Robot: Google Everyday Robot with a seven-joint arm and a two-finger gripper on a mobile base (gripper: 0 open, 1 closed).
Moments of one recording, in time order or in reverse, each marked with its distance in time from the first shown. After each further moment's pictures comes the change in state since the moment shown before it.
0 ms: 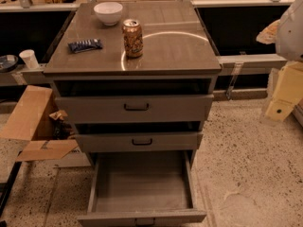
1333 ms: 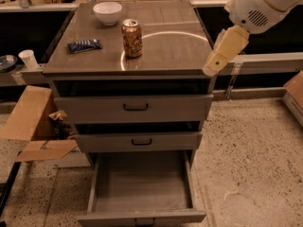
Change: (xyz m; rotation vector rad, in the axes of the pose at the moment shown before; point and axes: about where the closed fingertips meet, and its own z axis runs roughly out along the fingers) arm -0.081 -0.106 0.034 0.138 -0.265 0.121
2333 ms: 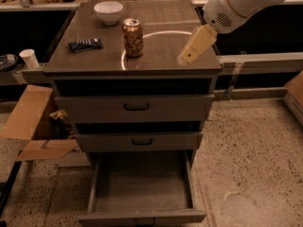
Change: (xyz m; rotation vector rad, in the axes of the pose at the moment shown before) arm -0.038 -0.030 0.064 -0.011 -0.123 0.053
